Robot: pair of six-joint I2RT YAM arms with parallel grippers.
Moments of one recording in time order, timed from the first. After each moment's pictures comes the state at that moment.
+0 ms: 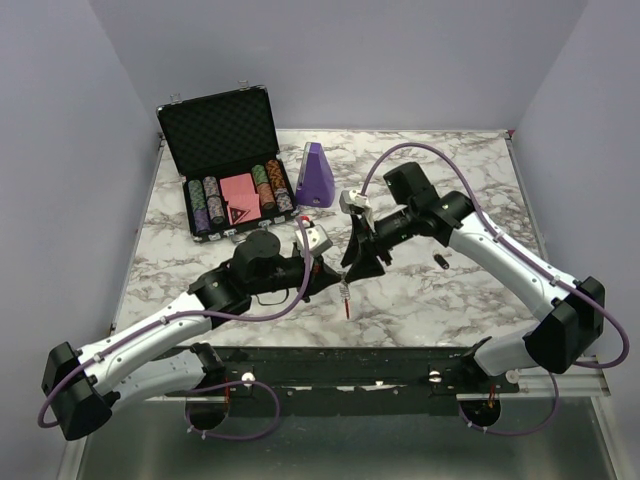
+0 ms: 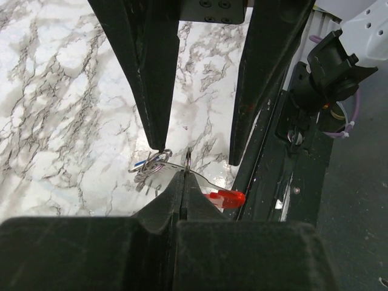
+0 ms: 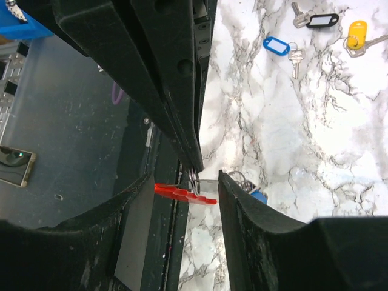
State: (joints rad) left arm -0.89 0.92 0.72 -0.09 0.36 -0.14; right arm 0.64 1.43 1.31 -0.79 -1.05 -0.49
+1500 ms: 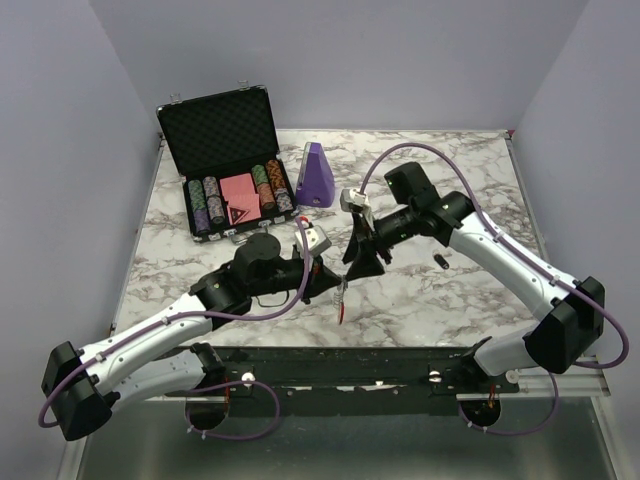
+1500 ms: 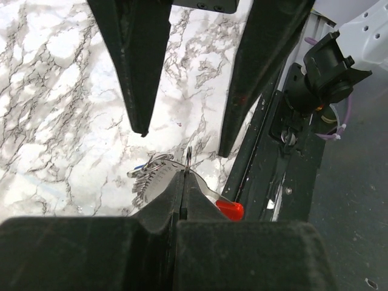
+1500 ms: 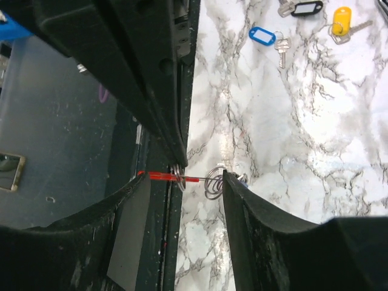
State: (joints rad) left arm -0.88 0.93 0.70 -0.07 0.36 -0.20; right arm 0.63 1.43 1.29 -0.75 -0.99 -0.43
